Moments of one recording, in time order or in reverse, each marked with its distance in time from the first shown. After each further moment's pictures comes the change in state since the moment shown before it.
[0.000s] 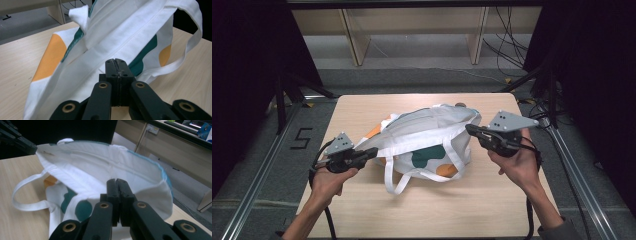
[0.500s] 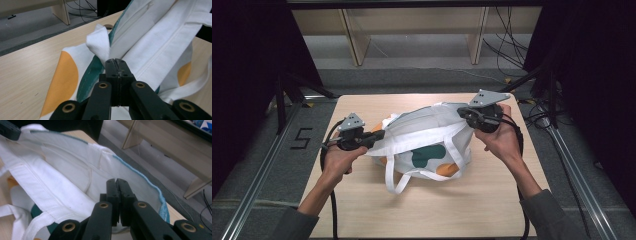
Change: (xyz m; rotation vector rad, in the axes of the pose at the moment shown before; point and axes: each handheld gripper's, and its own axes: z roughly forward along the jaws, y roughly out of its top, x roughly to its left) left arm 0.023 0.034 0.038 0.022 0.029 -0.016; right arm -0.026 0.023 0.055 0.144 -0.059 -0.006
